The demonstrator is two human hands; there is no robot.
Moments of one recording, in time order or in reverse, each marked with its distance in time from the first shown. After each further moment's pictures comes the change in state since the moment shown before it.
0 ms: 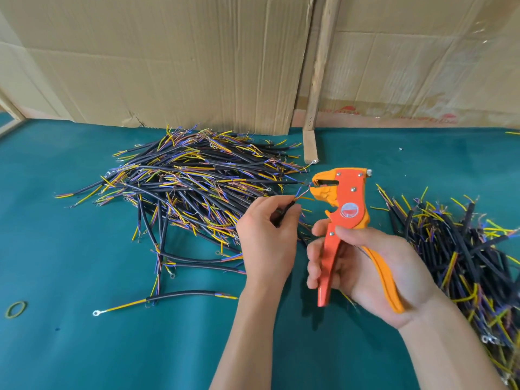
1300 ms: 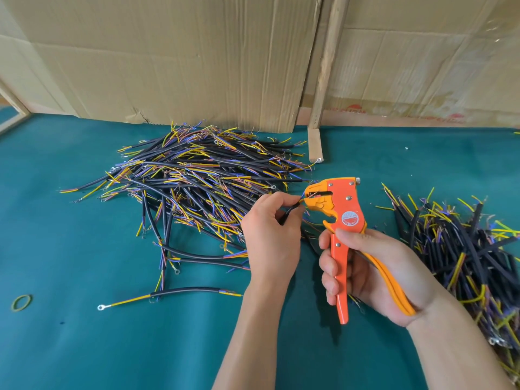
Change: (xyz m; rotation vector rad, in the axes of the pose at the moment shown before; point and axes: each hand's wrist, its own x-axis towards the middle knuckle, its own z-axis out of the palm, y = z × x) left_hand 0.001 -0.002 0.000 0.008 -0.015 -0.022; right_hand 0.000 0.001 -0.019 -0.145 -0.024 0.067
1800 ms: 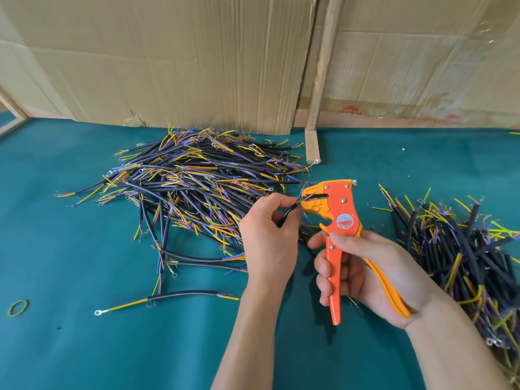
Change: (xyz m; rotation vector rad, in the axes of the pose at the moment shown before) left_hand 0.000 0.002 -0.001 -0.009 -0.004 -0.003; right_hand -0.002 -0.001 0.004 -0.022 0.040 -0.025
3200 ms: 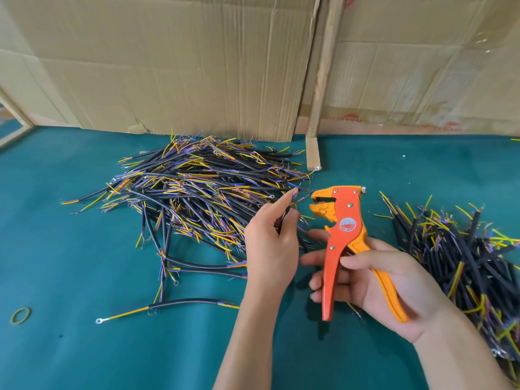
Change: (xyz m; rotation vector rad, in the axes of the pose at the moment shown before) left_hand 0.002 -0.002 -0.001 -0.101 -0.121 -0.013; right_hand -0.006 -0.004 0.002 0.108 0.030 -0.027
